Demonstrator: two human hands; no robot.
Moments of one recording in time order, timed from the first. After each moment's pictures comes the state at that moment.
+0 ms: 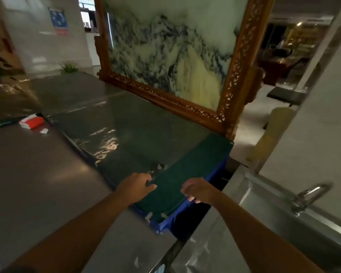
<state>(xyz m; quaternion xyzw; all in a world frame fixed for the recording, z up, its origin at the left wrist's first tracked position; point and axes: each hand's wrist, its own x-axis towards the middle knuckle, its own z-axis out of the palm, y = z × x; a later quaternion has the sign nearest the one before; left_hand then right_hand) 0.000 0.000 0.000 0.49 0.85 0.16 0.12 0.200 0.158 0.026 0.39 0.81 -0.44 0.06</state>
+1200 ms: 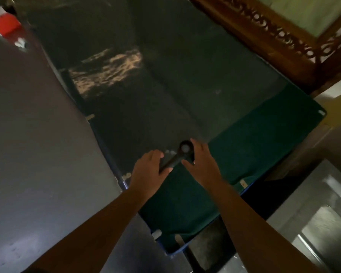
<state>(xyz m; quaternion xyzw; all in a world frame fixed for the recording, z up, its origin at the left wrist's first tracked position) -0.109 0.123 -0.186 0.35 0.89 0.27 0.13 -0.012 0.296 -0.189 0.29 0.90 -0.32 0.00</state>
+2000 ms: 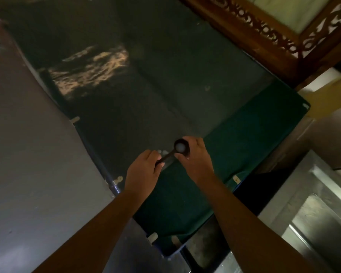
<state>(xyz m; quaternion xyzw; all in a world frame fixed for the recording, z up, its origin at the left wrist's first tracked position) -0.109 0.131 -0.182 0.38 0.88 0.26 0.11 -0.018 0.292 -0.185 0.34 0.88 -0.33 -0.09</state>
